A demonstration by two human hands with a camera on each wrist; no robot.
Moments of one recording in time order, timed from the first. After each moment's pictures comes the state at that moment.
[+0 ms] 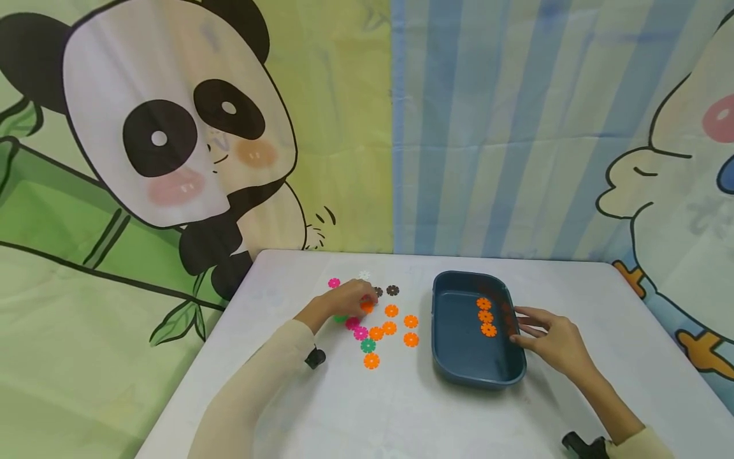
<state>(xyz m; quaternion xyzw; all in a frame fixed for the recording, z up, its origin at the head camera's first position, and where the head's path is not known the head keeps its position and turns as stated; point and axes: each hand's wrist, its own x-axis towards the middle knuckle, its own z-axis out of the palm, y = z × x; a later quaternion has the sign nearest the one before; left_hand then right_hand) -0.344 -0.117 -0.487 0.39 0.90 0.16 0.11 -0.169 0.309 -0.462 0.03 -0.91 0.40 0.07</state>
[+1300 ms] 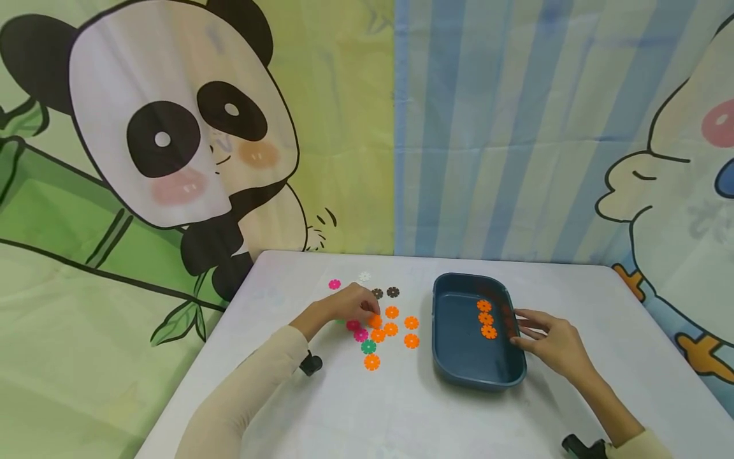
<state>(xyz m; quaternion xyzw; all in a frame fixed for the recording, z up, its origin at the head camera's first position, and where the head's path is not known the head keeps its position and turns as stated) -0.330 -0.114 -0.478 0.43 0.87 0.22 0.12 -0.169 0.309 -0.462 0.02 -0.91 0.40 0.07</state>
